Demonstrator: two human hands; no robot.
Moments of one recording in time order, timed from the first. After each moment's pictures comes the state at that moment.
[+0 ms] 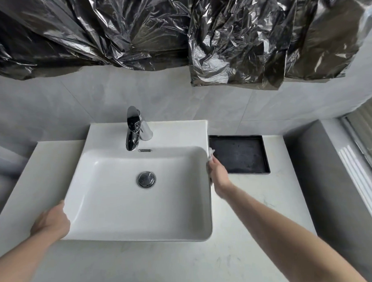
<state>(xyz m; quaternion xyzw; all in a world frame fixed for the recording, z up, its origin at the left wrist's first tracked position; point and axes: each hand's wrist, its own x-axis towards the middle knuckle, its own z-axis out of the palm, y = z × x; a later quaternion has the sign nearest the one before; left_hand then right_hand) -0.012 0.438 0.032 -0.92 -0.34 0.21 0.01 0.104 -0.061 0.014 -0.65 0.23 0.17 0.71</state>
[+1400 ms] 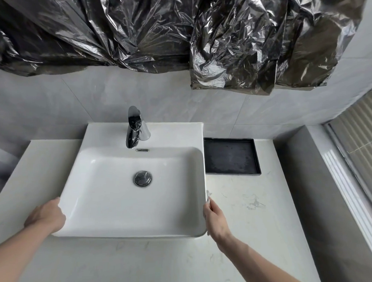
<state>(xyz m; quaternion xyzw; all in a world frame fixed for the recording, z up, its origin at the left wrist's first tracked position) -0.006 0.440 0.042 -0.92 -0.33 0.21 -0.01 -0.046 -0.056 0.022 -0.72 0.24 0.22 0.61</state>
